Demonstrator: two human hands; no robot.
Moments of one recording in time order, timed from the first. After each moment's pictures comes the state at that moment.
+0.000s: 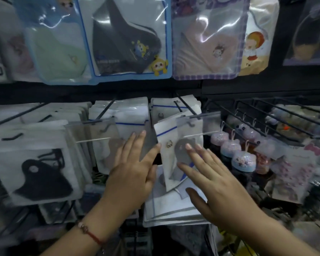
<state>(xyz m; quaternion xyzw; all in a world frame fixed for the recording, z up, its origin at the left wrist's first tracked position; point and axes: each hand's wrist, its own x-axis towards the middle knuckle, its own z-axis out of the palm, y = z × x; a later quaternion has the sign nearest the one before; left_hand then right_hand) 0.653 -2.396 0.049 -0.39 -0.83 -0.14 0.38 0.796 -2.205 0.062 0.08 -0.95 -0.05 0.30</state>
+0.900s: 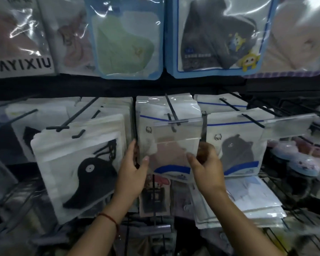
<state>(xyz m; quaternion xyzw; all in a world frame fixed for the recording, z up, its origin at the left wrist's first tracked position) 0.555 -2.498 0.016 -0.18 -0.78 -0.60 0.05 0.649 -2.321 0.037 -0.18 -0.77 0.51 0.34</state>
